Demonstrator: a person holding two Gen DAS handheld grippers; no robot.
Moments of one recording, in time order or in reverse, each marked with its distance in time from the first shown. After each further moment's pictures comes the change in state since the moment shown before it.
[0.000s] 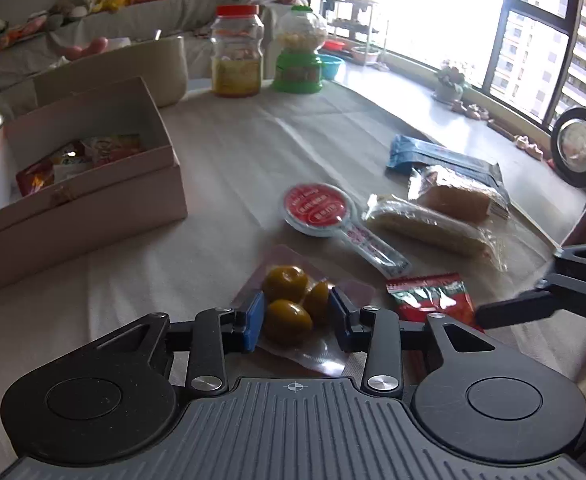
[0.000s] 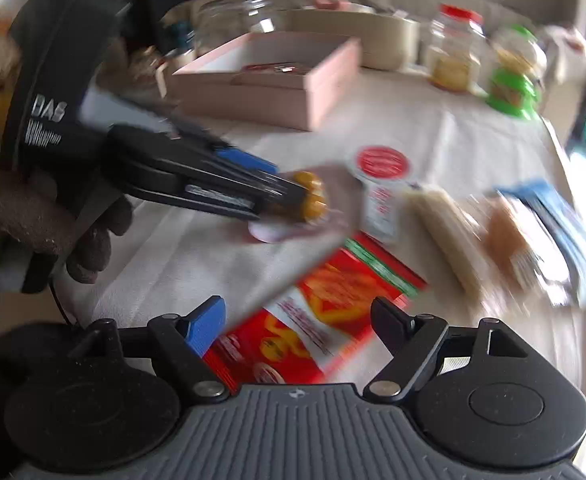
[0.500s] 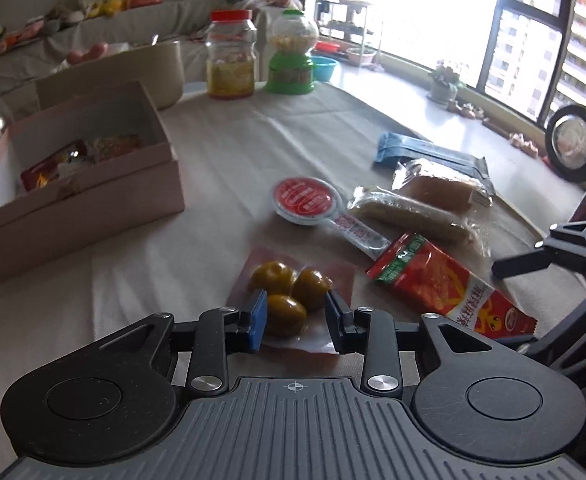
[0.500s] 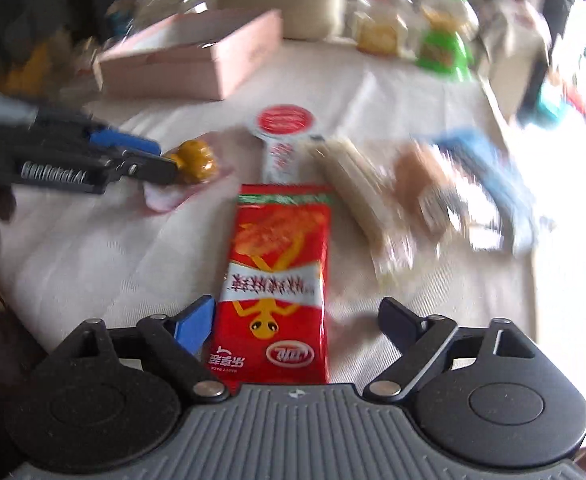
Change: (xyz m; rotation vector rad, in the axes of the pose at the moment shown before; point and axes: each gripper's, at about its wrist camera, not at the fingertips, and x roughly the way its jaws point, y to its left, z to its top) left arm -0.013 -0.008 -0.005 0.028 -0.008 0.010; right arm -0.012 -0.072 -0.042 0.258 -0.016 -0.061
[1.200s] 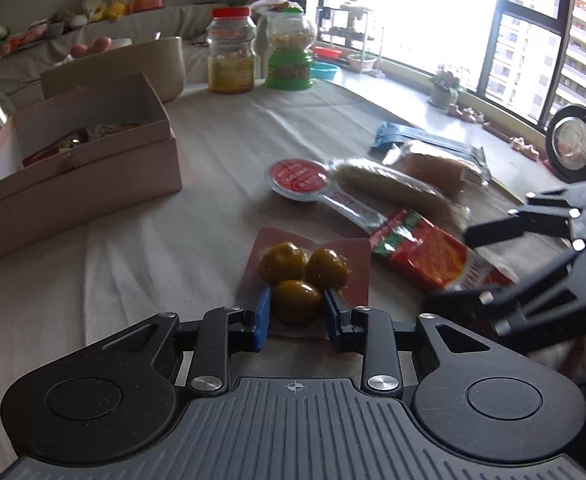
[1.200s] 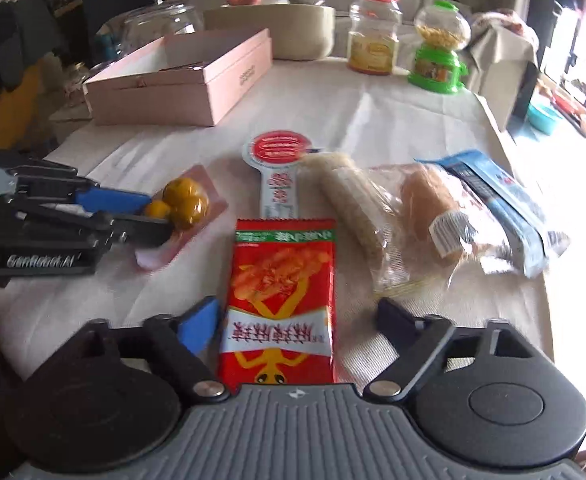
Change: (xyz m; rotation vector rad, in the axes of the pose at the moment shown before) left arm -0.009 -0.004 -0.031 -0.017 -0.032 -0.009; right arm 0.011 0.022 0.013 -0.090 -0.015 -0.051
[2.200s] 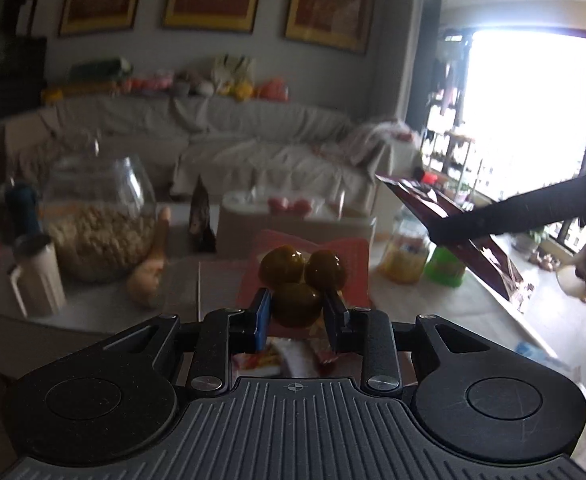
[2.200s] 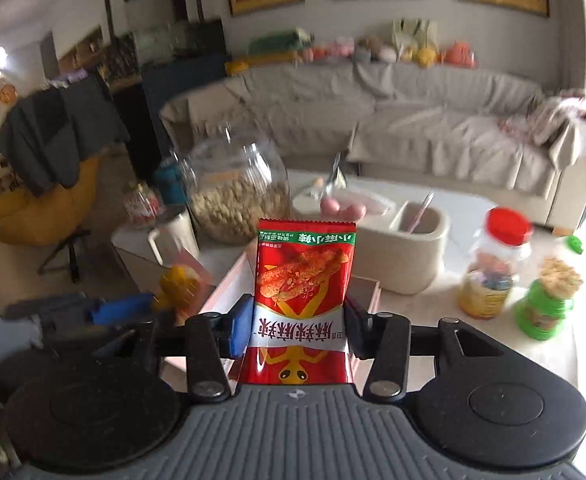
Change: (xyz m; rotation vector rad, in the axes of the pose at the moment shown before) left arm -0.055 0.185 0.117 -0.273 -0.289 0.201; right arm 0.031 0.065 0.302 -0.020 -0.153 0.177
